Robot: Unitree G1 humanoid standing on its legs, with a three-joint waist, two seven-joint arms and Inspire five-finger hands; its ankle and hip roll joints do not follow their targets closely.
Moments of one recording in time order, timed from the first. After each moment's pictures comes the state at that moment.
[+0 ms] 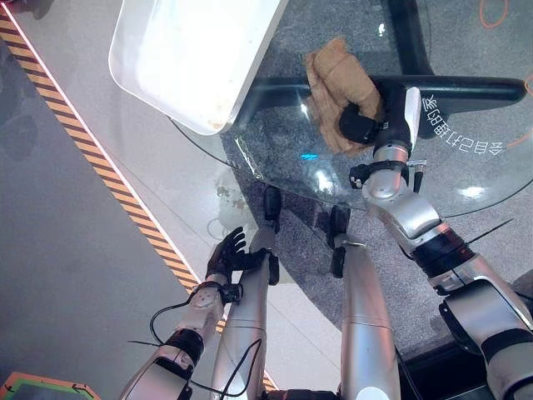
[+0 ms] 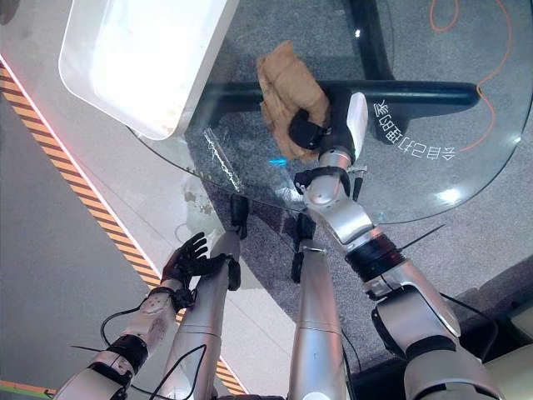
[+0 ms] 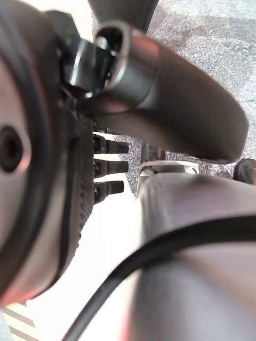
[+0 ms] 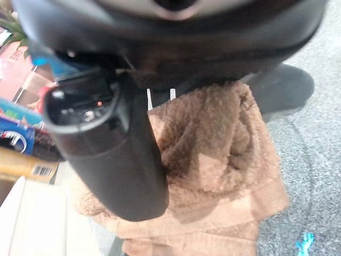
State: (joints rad) left arm -0.39 0.22 -0.35 0.92 -0.57 -0.23 0.09; right arm -0.92 -0.56 0.51 0.29 0.39 0.32 -0.77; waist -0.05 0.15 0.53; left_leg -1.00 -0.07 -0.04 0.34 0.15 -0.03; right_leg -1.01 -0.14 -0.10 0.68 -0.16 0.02
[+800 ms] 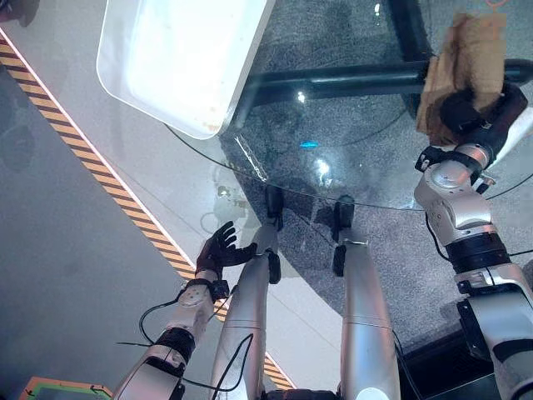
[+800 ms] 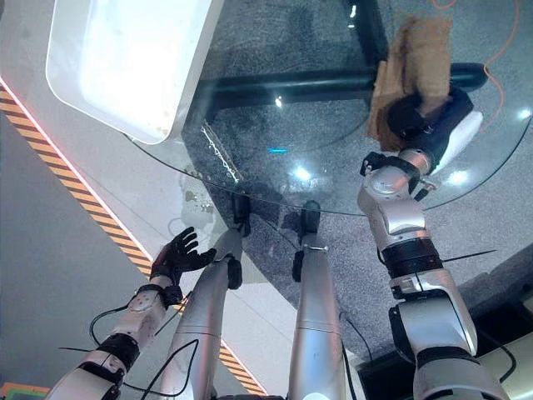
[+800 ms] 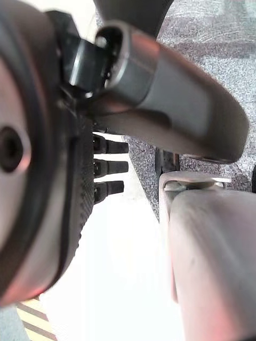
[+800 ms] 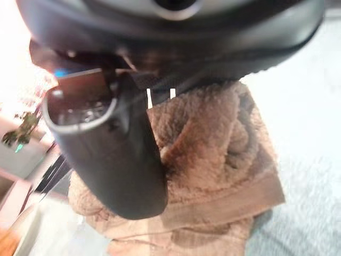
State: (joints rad) left arm -0.38 0.26 -0.30 0.90 -0.58 -0.25 0.06; right arm -0.85 -0.61 0.18 0.46 0.49 0.13 -1.01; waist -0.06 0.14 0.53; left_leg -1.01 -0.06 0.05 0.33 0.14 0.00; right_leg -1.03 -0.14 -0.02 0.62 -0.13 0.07
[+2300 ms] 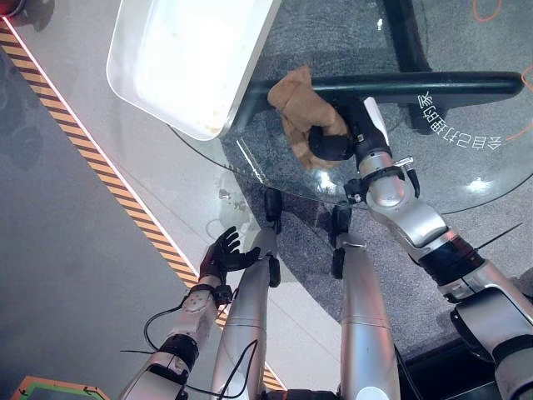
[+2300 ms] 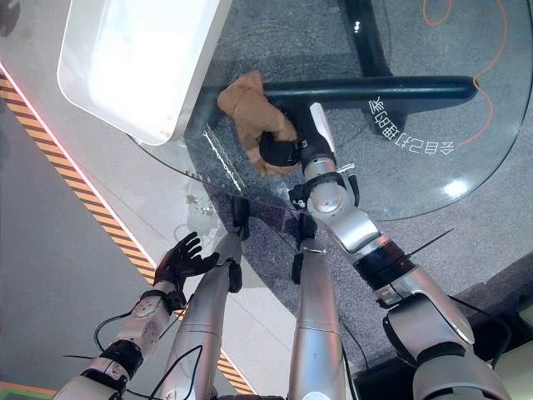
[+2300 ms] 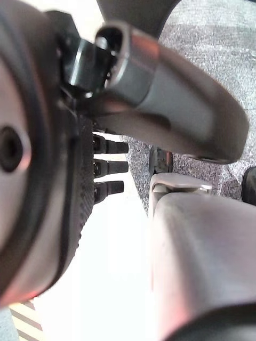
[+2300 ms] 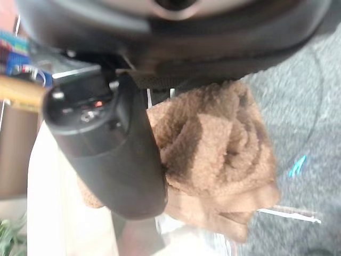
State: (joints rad) left arm -0.34 0.24 -0.29 0.87 -0.57 -0.24 0.05; right arm -0.89 -0.59 0.61 0.21 0.38 0.25 -0.35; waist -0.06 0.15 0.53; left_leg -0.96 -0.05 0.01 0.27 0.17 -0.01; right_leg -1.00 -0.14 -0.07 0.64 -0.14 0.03
